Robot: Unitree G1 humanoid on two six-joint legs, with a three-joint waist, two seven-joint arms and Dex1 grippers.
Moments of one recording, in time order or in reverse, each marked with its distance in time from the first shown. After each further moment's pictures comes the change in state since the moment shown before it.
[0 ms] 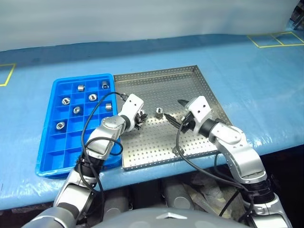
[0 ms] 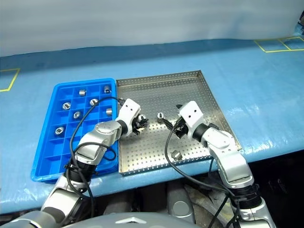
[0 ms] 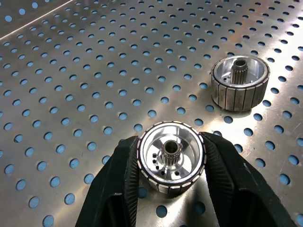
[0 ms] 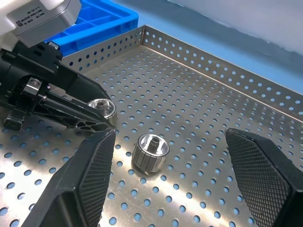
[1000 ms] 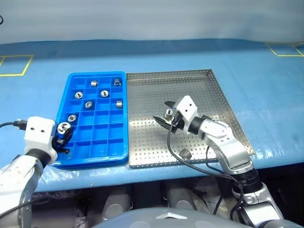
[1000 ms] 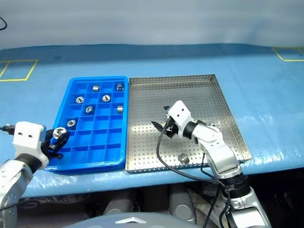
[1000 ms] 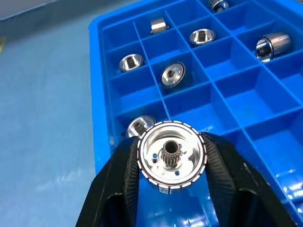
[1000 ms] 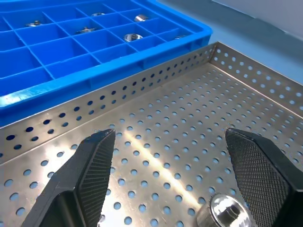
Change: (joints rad) left arm 0.740 0.241 0.780 -0.757 -0.191 0.116 -0.018; right arm -0.105 0.045 0.093 0.140 -0.005 -0.045 0.102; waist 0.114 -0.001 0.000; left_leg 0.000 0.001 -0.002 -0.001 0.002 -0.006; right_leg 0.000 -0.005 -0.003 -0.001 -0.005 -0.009
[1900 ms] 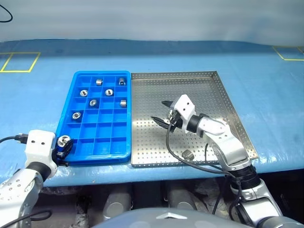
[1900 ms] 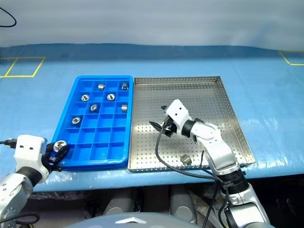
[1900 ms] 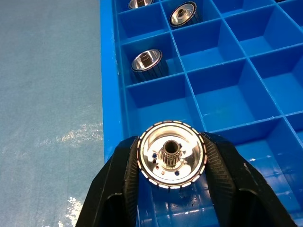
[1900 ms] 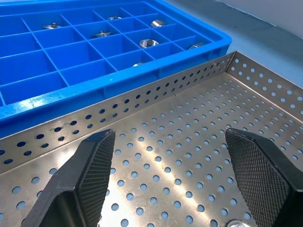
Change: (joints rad) left arm 0.087 -0.033 -0.038 0.019 -0.005 -0.011 0.016; right arm -0.028 -0.002 0.003 0.032 -0.004 -0.017 0.026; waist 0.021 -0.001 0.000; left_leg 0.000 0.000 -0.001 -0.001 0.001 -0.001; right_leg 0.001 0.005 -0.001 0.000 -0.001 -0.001
